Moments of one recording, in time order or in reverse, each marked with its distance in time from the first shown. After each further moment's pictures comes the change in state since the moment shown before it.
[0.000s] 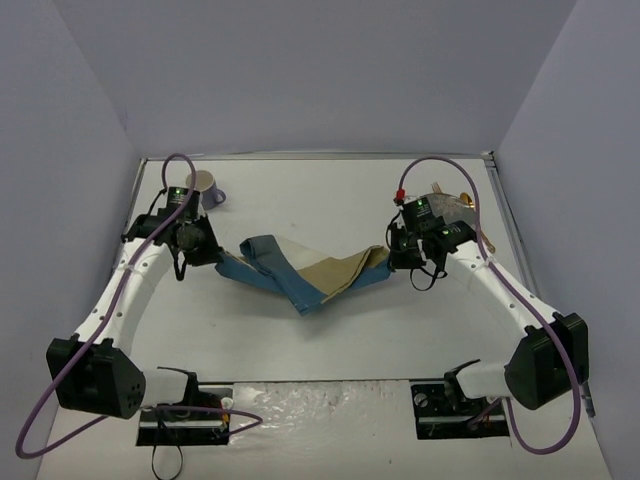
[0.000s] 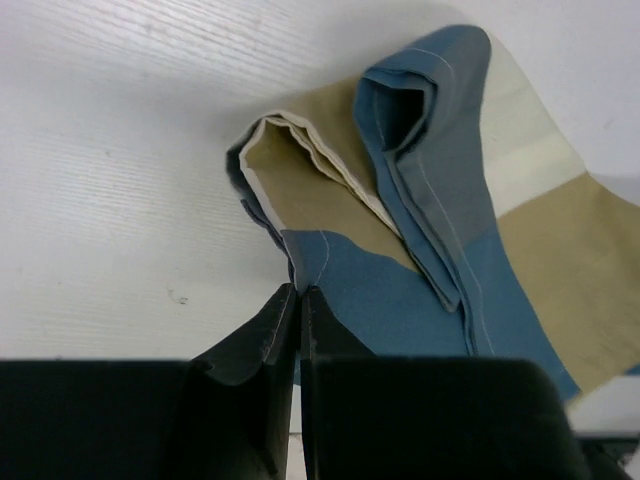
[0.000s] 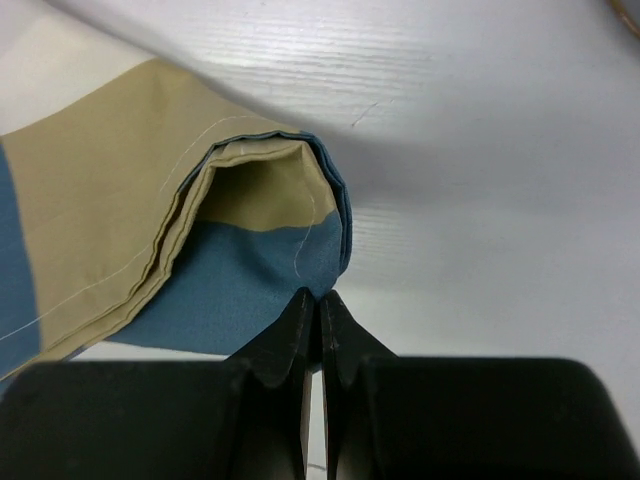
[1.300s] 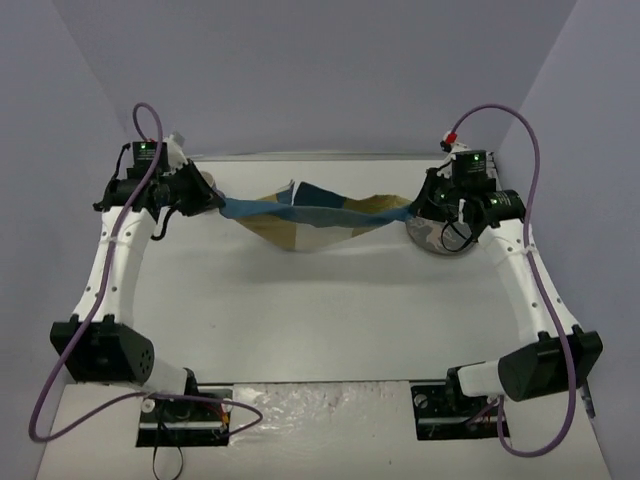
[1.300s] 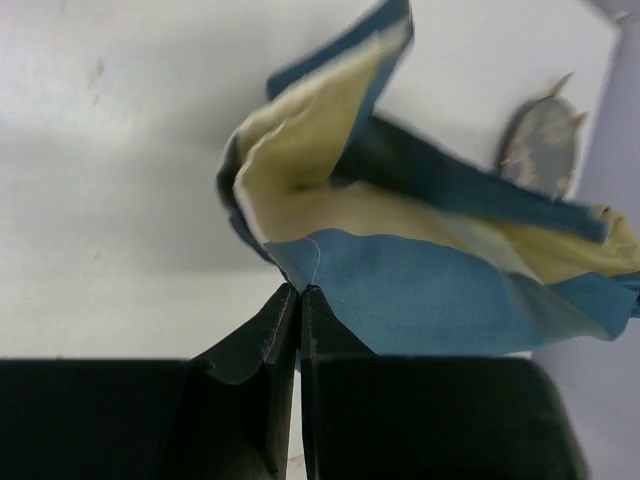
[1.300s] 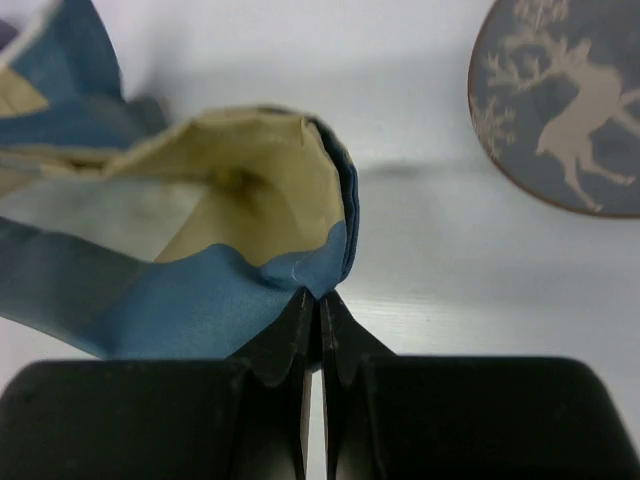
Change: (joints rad) left arm 0.139 0.154 0.390 0.068 0.333 -0.017; right arm -0.235 0.024 0.371 -0.039 -0.152 -0.013
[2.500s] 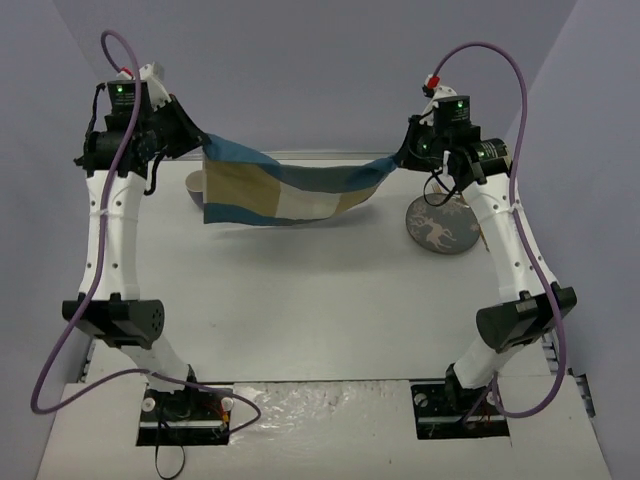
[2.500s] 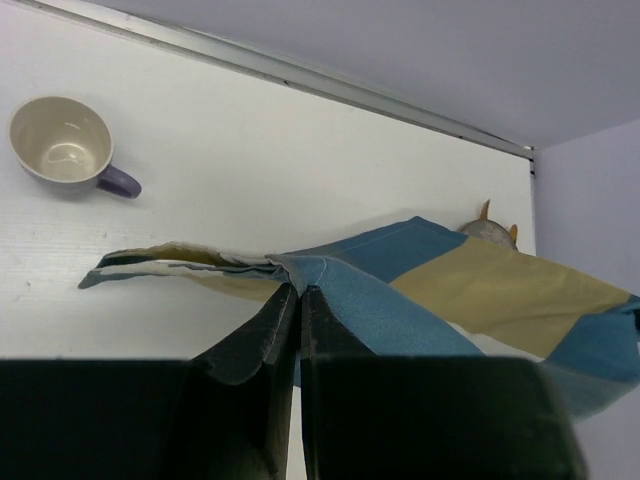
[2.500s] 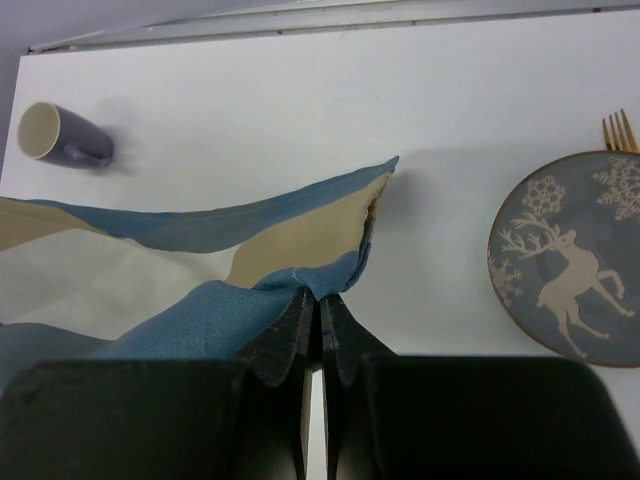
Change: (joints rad) left arm 0.000 0.220 0.574 -0.114 -0.102 0.059; right arm 0.092 0.288 0.515 -0.107 0.095 -0.033
